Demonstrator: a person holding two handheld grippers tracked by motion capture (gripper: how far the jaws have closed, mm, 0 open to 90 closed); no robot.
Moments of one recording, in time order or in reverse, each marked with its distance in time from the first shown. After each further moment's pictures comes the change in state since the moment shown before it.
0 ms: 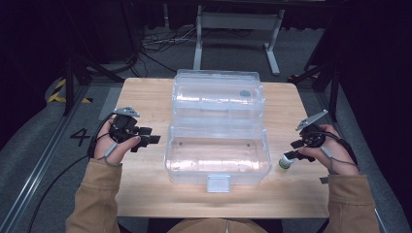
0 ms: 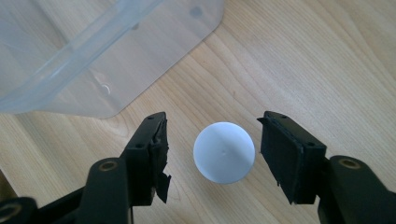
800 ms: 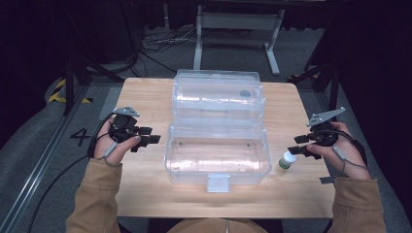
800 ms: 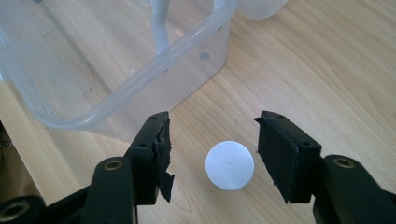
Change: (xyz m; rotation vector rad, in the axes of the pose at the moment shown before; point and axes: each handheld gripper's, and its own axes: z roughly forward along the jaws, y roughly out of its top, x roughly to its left) left arm 0.000 0.000 -0.001 -0.006 -0.004 0.001; right arm 0.009 -0.003 -0.034 -0.158 0.003 -0.006
